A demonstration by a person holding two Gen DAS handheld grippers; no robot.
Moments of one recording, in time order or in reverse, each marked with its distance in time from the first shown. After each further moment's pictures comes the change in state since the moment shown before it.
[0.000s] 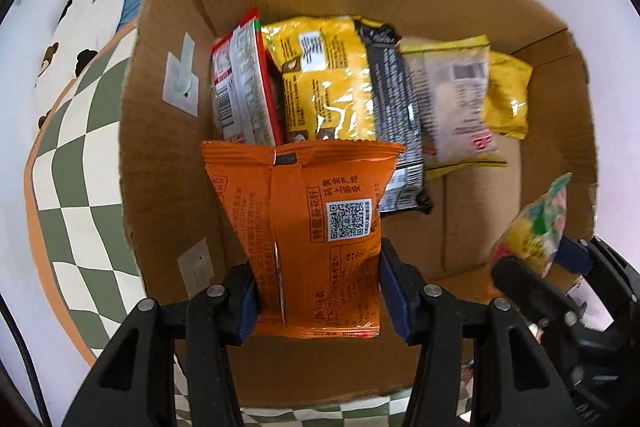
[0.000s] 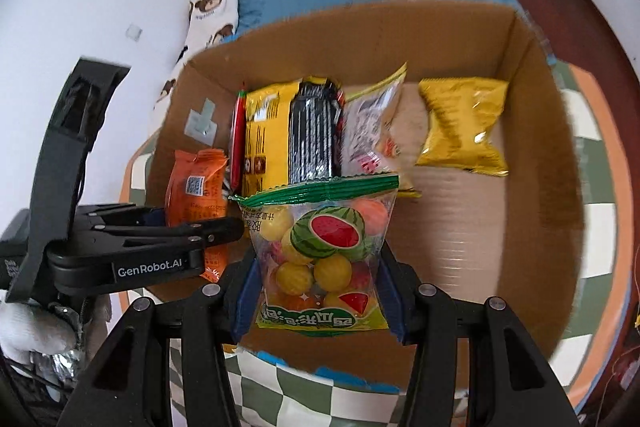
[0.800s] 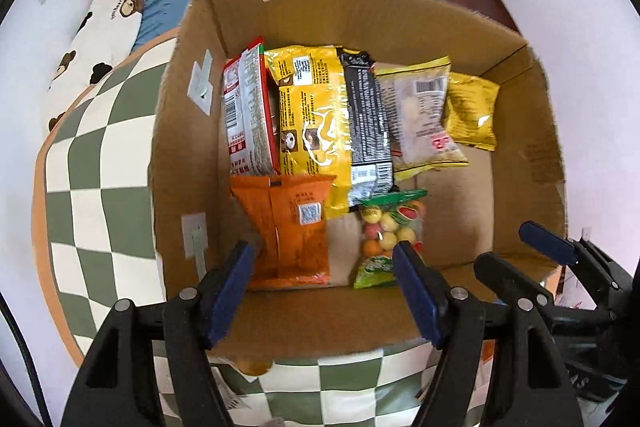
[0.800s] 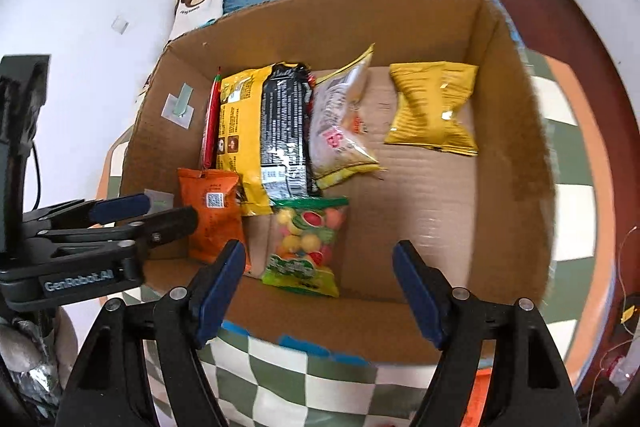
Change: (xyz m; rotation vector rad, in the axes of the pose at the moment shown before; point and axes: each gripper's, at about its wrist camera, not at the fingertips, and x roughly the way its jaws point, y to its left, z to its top) left arm -0.038 0.006 -0.050 -0.041 -0.201 -0.023; right arm -0.013 -0.014 -0.027 -0.008 -0.025 -0.092
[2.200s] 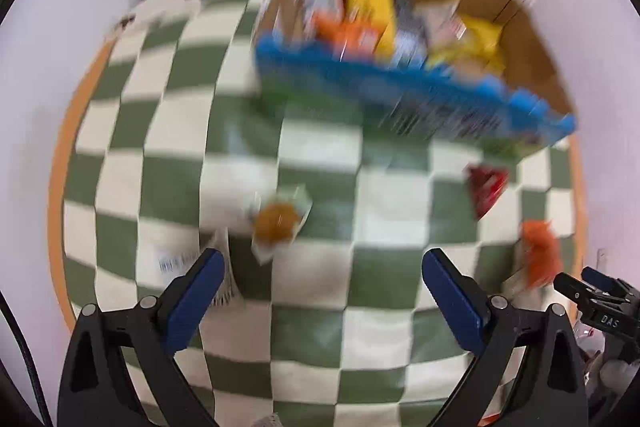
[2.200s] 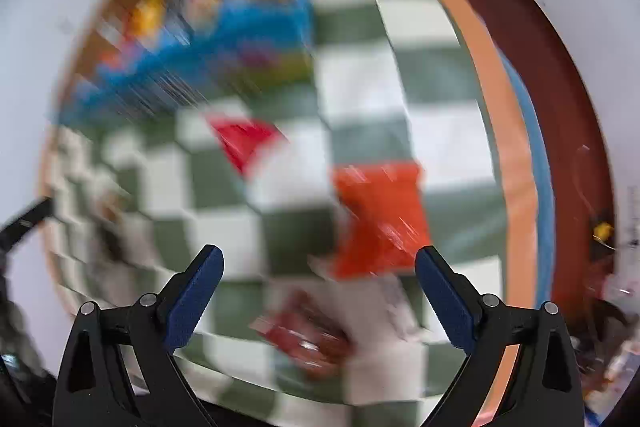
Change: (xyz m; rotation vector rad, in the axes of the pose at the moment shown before) left arm 0.003 0.027 -0.184 -0.115 -0.116 0.087; right arm -0.041 -0.096 -0.204 0.131 0.074 -0.221
